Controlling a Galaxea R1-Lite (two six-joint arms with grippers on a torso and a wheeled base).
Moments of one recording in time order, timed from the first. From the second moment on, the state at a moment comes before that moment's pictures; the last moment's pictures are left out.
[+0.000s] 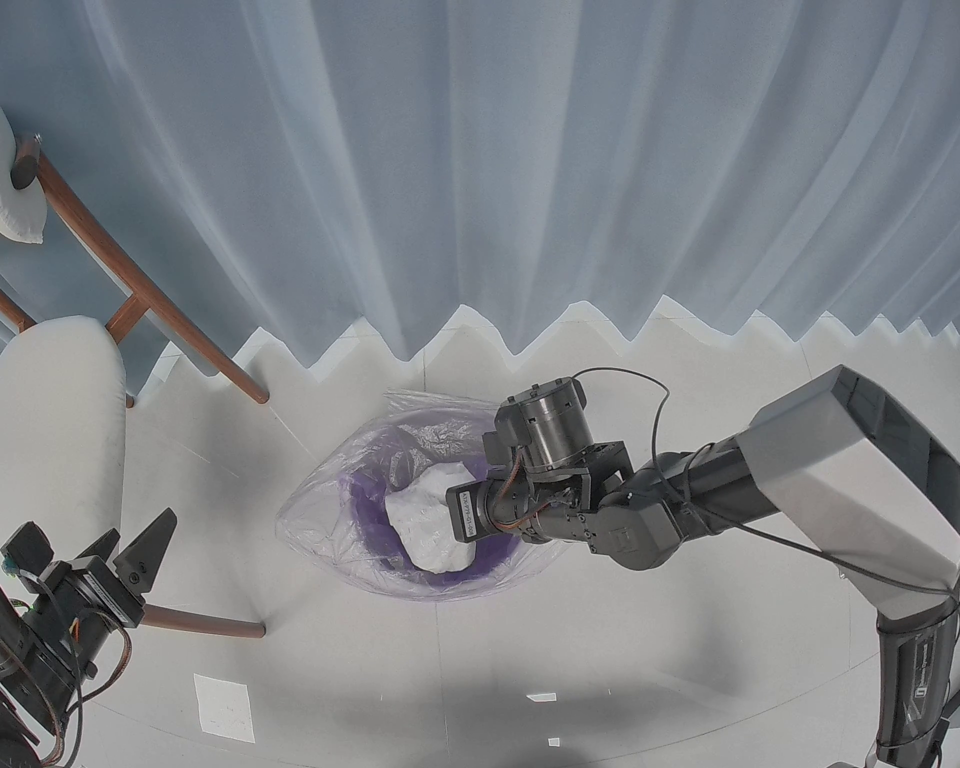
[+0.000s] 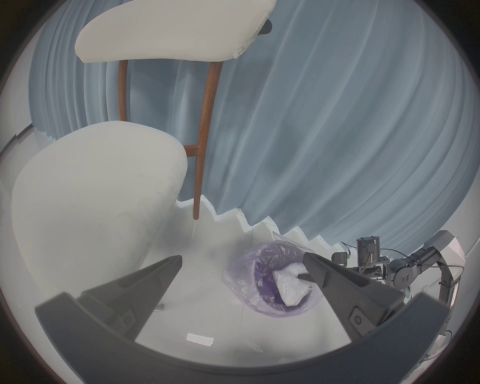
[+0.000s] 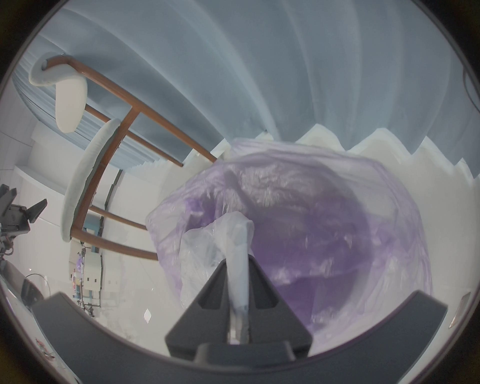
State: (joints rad) left arm -0.28 1.06 -0.02 -0.94 0.19 -0.42; right arm 0.75 2.31 -1.47 -0.27 0.03 0.21
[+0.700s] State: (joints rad) left arm -0.27 1.06 -0.02 -0.94 0.19 -0.42; right arm 0.74 2.41 -1.47 -0.74 -0.04 0.02
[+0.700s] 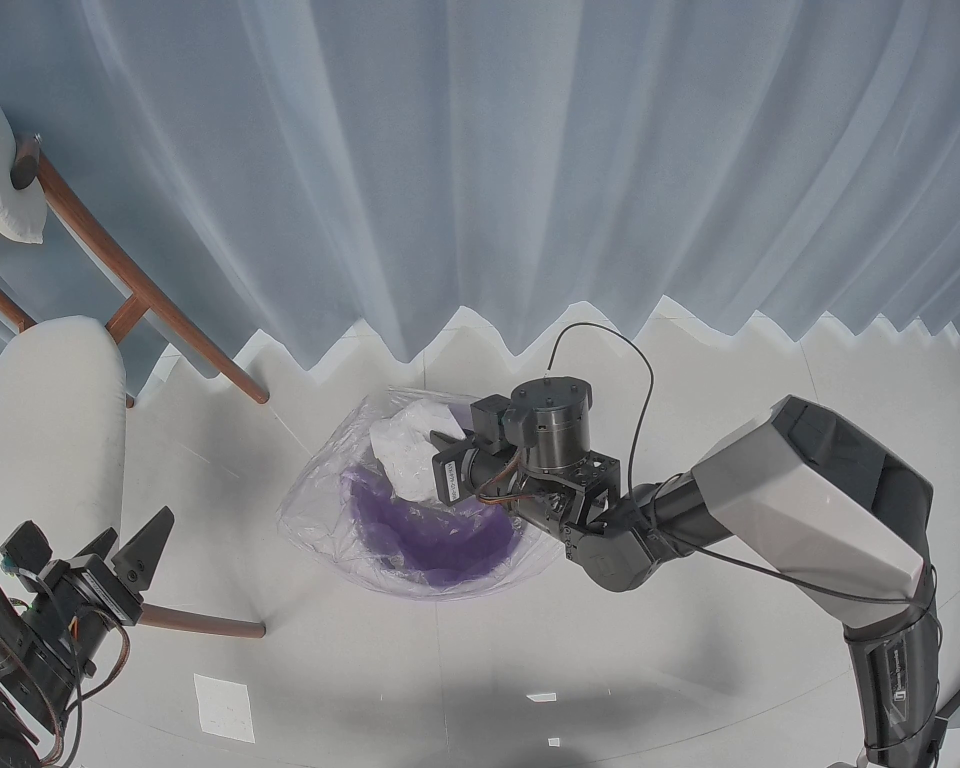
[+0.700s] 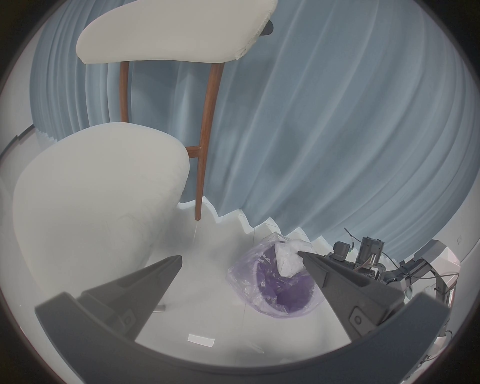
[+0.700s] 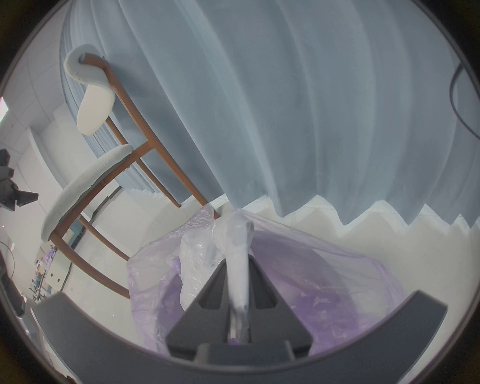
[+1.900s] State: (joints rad) left arm -0.25 1.06 -0.02 -0.94 0.19 -0.40; right arm 0.76 2.33 -1.33 -0.43 -0.02 0.27
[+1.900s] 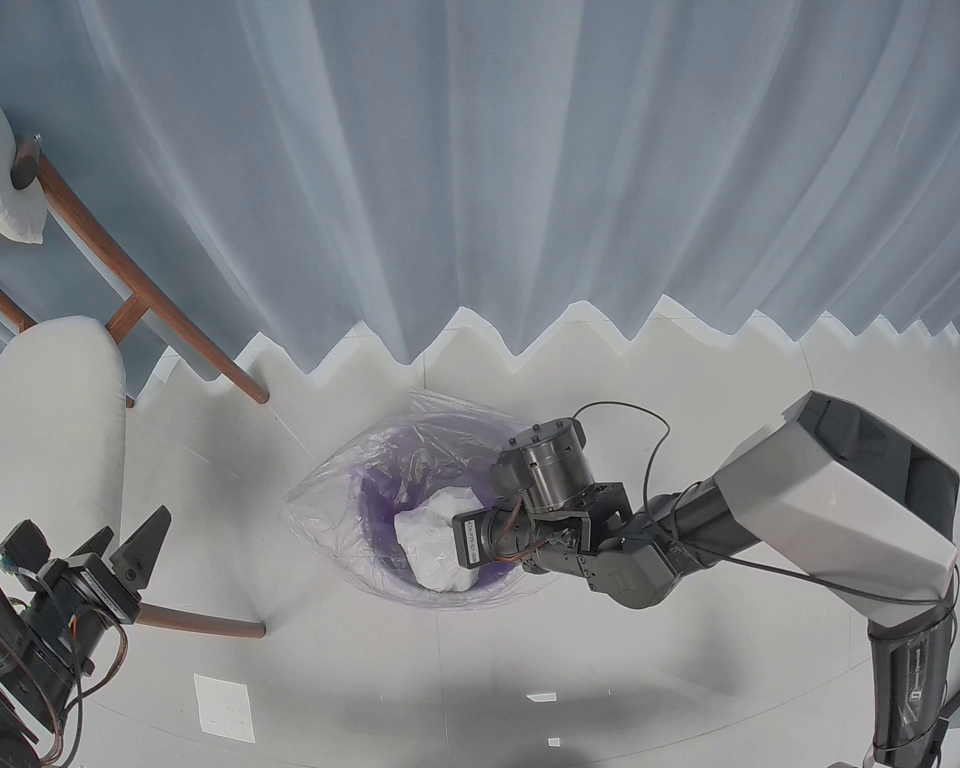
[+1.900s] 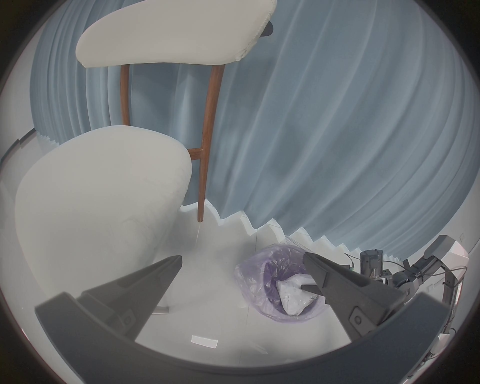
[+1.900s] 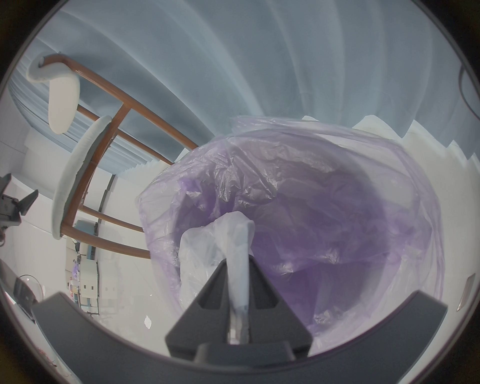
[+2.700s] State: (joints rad) left arm -0.25 1.05 -0.02 -0.94 0.19 -0.40; right arm 0.71 2.46 -1.42 -0.86 0.00 -0.18
